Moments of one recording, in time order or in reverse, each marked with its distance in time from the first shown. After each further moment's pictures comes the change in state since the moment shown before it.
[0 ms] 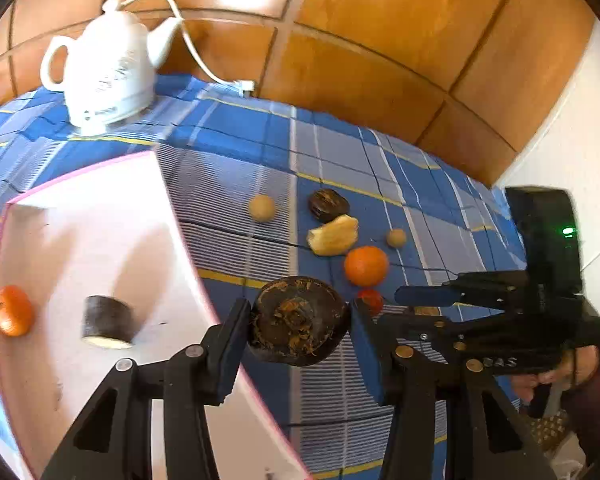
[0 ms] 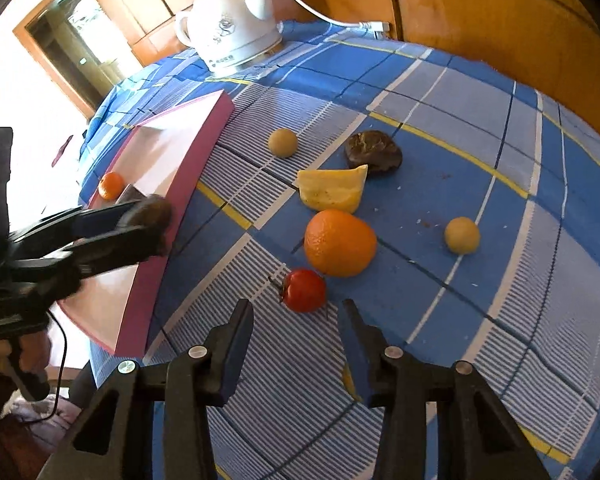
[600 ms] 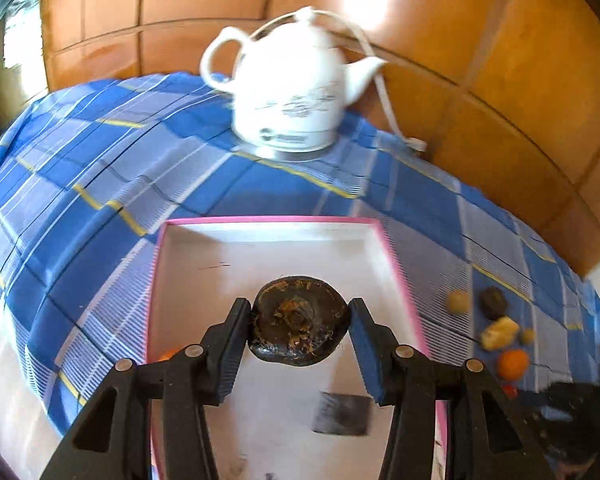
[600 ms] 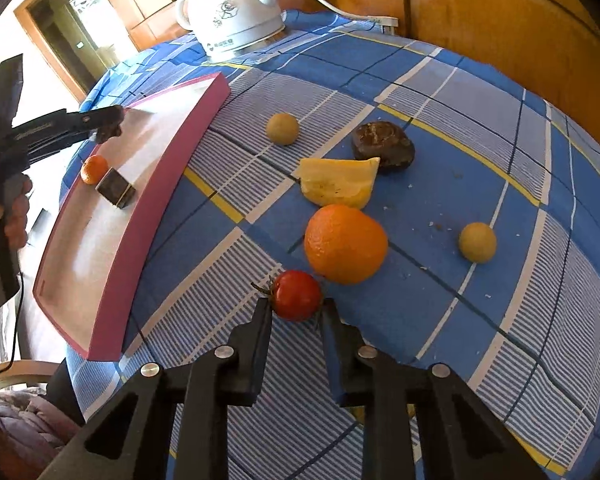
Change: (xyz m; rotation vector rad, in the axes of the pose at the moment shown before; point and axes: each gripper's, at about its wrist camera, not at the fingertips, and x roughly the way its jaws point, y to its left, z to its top) left arm -0.021 0.135 0.038 -0.246 -0.098 0.333; right arm 0.017 0.008 0.000 -0.050 0.016 -0.054
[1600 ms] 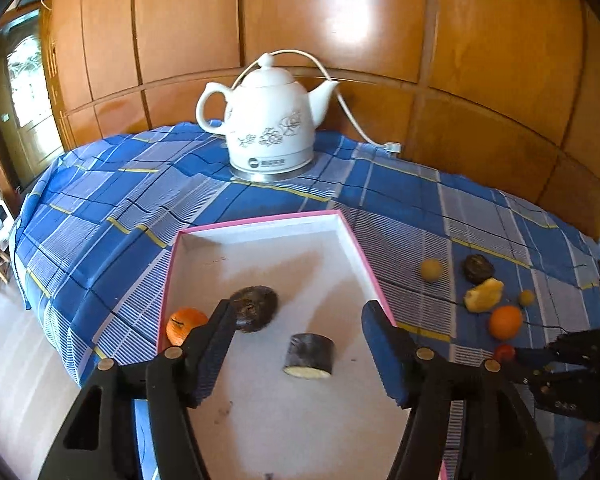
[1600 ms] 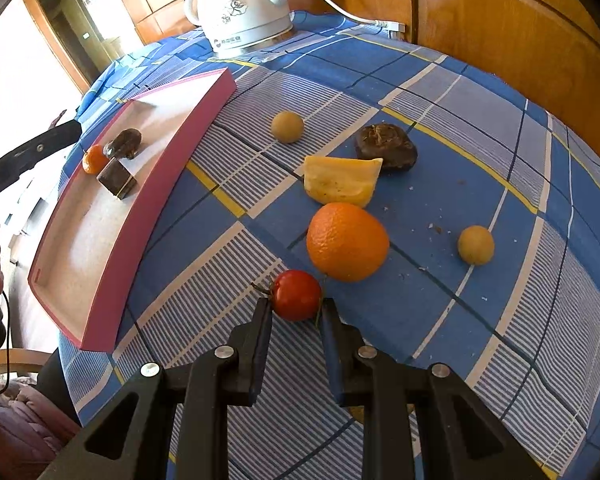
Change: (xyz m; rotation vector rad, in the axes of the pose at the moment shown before) left arm -0.058 -0.058 -0.051 0.152 -0.136 0.102; right arm 0.002 0.003 -0.001 -0.038 -0.004 -0.024
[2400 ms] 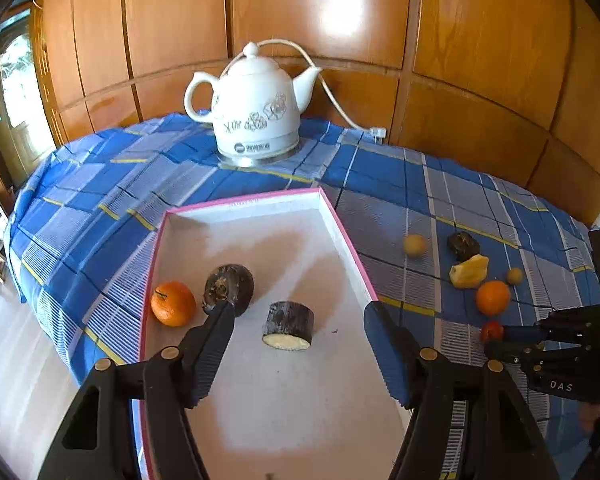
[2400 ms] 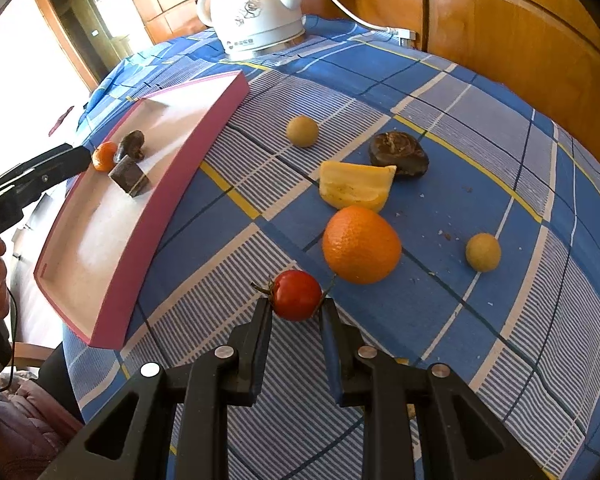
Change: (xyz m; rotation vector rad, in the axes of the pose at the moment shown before) left arm -0.010 -0.013 -0.018 0.020 0.010 -0.011; right arm -0.004 0.007 -0.001 -0.026 -0.015 0.016
